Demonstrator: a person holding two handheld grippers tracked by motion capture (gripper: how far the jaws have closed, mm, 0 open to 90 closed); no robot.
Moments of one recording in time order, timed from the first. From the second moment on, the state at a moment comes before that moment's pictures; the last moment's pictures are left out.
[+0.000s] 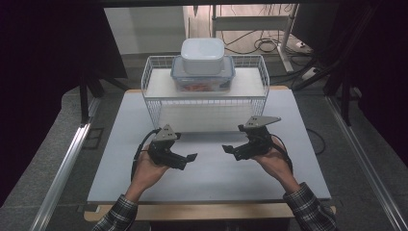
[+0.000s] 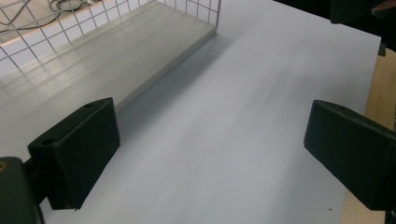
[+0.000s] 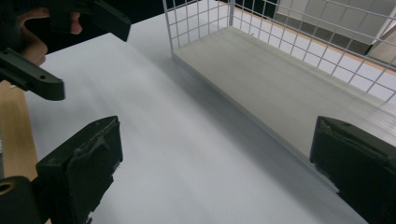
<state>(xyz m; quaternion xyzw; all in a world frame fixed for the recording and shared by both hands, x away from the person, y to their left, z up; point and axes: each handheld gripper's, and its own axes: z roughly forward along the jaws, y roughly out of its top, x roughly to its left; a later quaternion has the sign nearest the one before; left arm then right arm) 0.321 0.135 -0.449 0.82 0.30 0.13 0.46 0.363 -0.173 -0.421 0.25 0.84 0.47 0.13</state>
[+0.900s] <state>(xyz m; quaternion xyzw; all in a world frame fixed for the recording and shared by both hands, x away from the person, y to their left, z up) 0.300 0.155 -0.467 0.82 0.31 0.14 0.47 0.348 -0.199 -0.440 0.28 0.83 0.45 0.14</state>
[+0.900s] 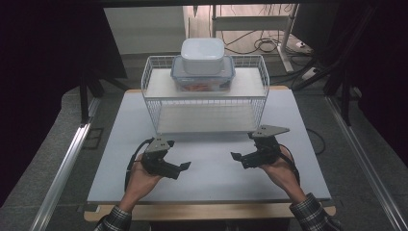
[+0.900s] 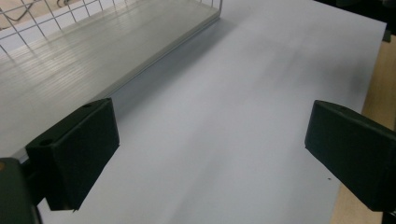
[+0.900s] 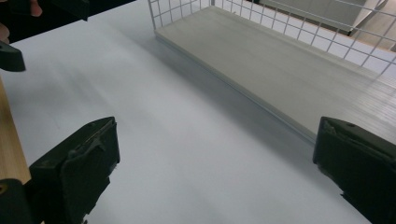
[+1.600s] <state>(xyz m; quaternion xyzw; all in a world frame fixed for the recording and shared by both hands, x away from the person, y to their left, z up) 0.282 0.174 -0.486 0.81 0.32 0.16 0.45 0.335 -0.229 -0.459 0.30 0.83 0.44 0.16</state>
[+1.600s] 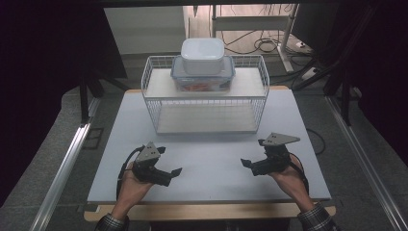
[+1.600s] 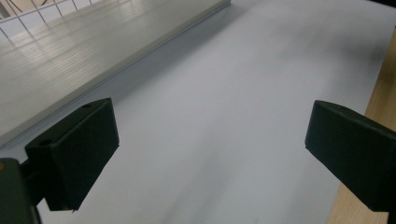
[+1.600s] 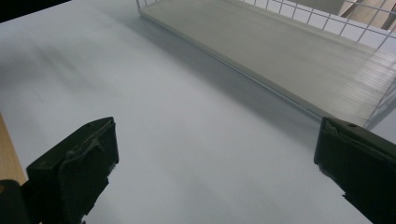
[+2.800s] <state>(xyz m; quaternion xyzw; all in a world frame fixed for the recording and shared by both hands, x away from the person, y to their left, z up) 0.267 0.188 -0.523 0.82 0.36 0.15 0.41 0.312 -0.276 -0.496 0.34 0.83 0.40 0.16</state>
